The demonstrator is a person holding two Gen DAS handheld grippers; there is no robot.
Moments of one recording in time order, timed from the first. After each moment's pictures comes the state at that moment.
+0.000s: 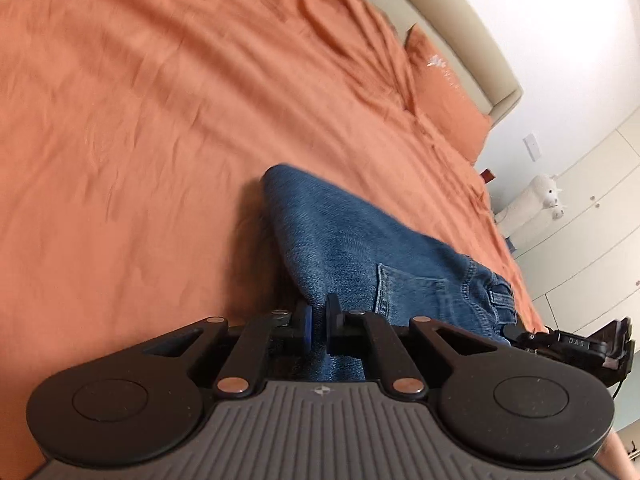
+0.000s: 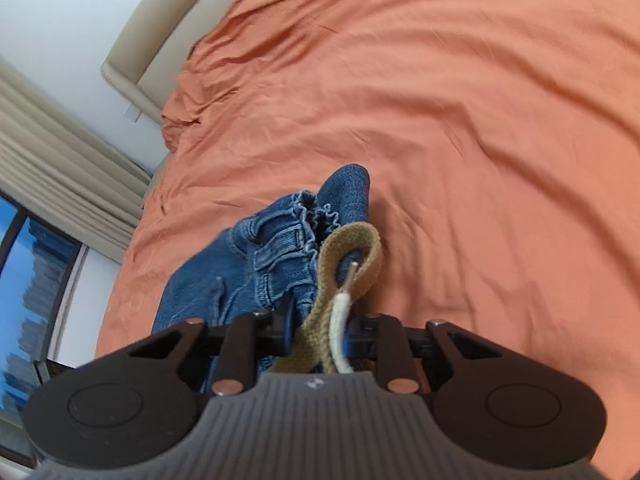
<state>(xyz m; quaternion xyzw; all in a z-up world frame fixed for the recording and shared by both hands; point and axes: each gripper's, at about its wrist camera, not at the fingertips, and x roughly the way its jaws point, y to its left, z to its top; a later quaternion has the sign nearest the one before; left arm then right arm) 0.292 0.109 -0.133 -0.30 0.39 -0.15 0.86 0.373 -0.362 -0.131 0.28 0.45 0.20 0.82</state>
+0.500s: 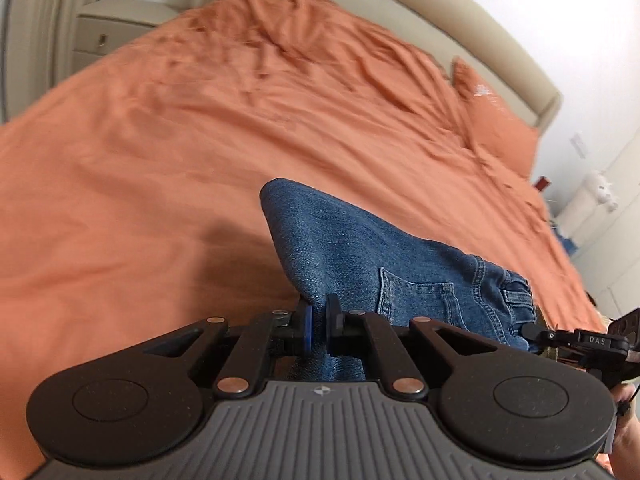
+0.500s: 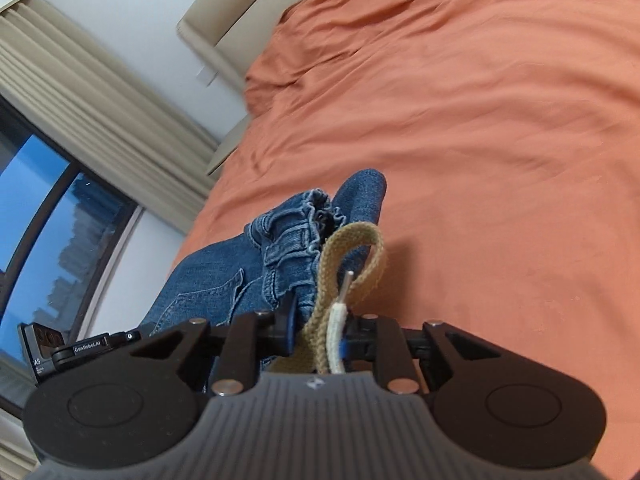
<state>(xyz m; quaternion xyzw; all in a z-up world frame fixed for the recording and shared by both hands) 0.267 0.255 -0.060 -0.21 0.39 -0.05 0.89 0.371 -0.187 -0.109 0.29 0.44 0.30 0.79</state>
